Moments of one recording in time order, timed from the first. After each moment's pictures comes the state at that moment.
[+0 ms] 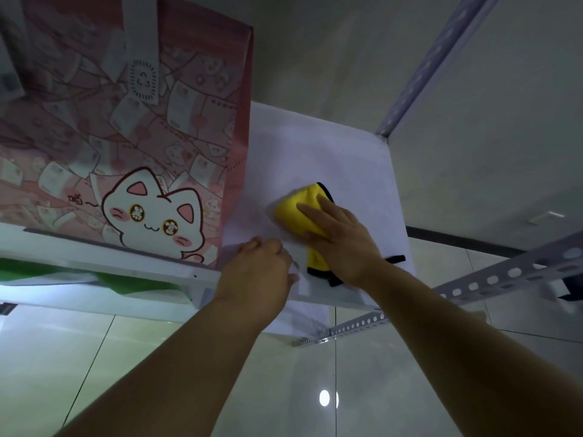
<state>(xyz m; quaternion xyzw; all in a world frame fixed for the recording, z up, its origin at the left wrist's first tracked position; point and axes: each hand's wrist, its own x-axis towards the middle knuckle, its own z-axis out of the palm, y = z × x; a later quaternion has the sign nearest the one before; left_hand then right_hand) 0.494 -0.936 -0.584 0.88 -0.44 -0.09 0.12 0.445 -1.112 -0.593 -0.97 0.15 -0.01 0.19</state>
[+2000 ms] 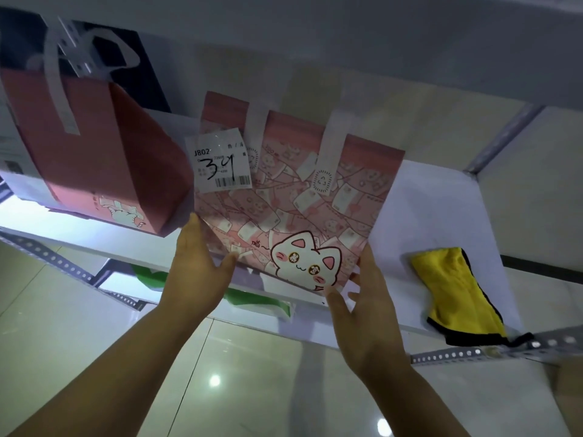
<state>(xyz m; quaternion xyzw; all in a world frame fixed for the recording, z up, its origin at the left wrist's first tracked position) 0.609 -0.737 -0.526 0.92 -0.11 -0.03 0.38 0.462 -0.904 -0.514 -0.84 0.28 -0.13 0.46</state>
